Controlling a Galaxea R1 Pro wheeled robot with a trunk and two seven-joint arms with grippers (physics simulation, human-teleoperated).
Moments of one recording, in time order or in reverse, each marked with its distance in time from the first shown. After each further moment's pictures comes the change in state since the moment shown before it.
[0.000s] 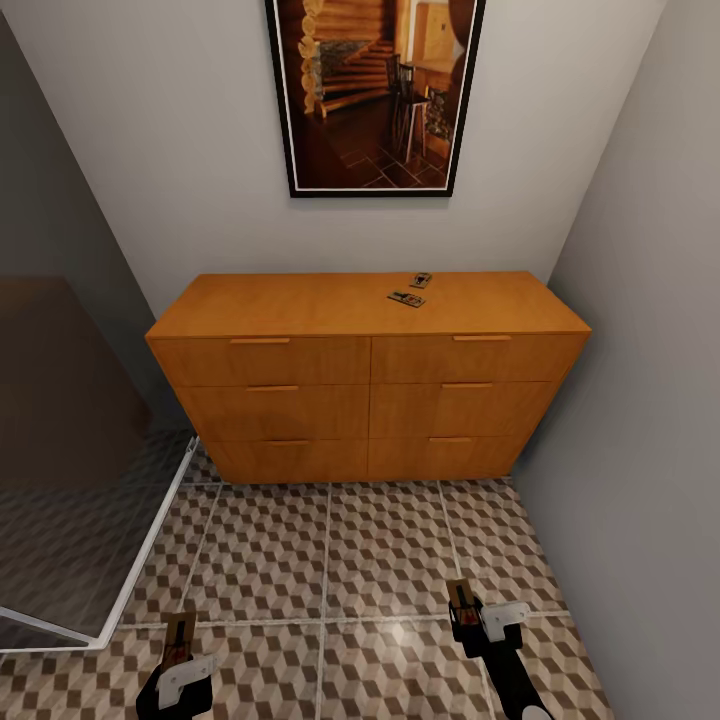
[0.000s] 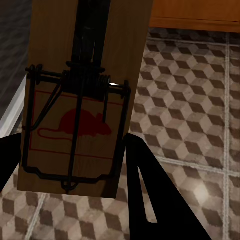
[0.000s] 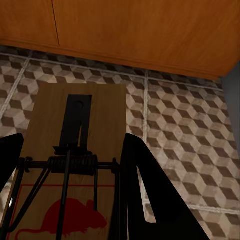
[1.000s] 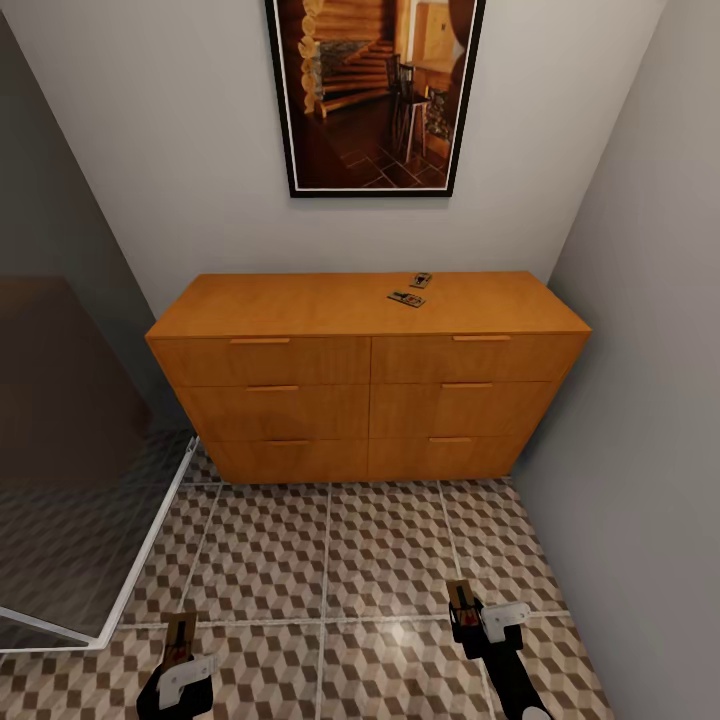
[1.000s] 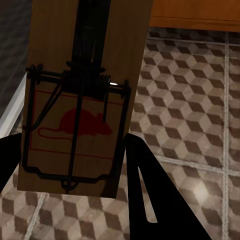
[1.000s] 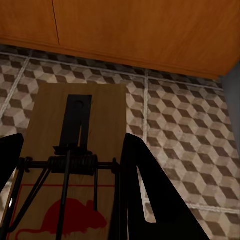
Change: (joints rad) left arm 0.000 -0.001 0.000 0.001 -0.001 0.001 -0.001; right arm 0.002 0.000 0.000 0.000 0.001 0.000 0.000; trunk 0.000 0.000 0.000
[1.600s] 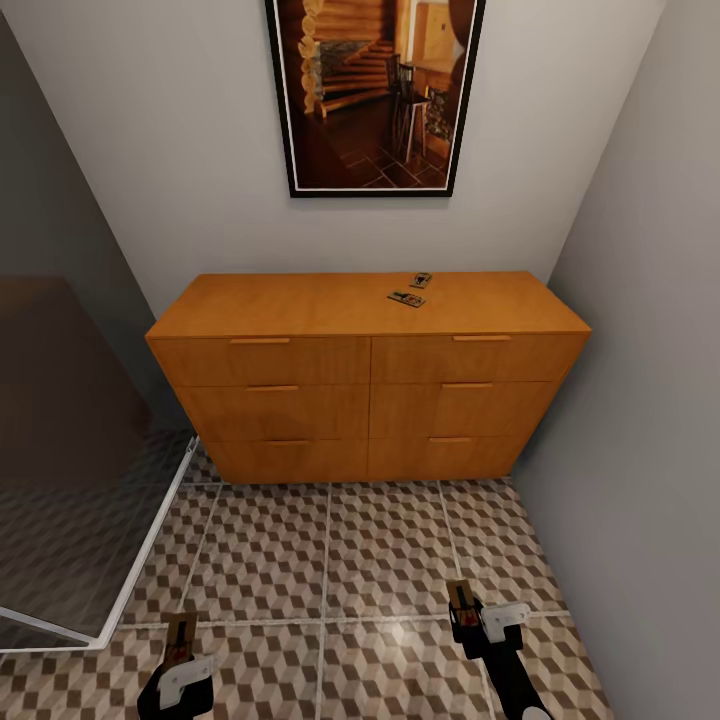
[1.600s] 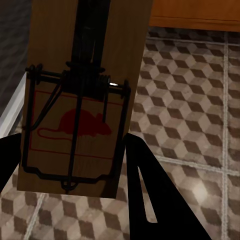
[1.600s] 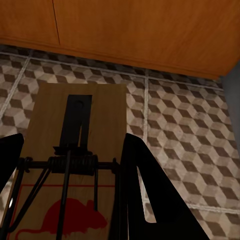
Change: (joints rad) left arm 0.000 -0.001 0.000 0.000 -0.002 0.000 0.000; right arm 0.000 0.000 0.000 0.000 0.001 0.000 0.000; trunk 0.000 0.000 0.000
